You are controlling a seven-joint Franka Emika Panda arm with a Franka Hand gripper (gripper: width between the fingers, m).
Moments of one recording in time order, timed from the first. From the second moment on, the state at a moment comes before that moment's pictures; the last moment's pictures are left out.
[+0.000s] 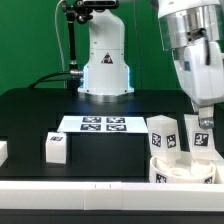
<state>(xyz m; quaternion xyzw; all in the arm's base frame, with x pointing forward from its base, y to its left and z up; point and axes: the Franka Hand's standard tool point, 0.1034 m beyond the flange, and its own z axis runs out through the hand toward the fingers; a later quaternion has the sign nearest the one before) 0.599 0.111 0.089 -0.61 0.78 0.03 0.13</state>
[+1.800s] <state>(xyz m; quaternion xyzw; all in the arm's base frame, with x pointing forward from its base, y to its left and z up) 0.600 0.114 0.093 -0.40 0.90 0.07 0.16</state>
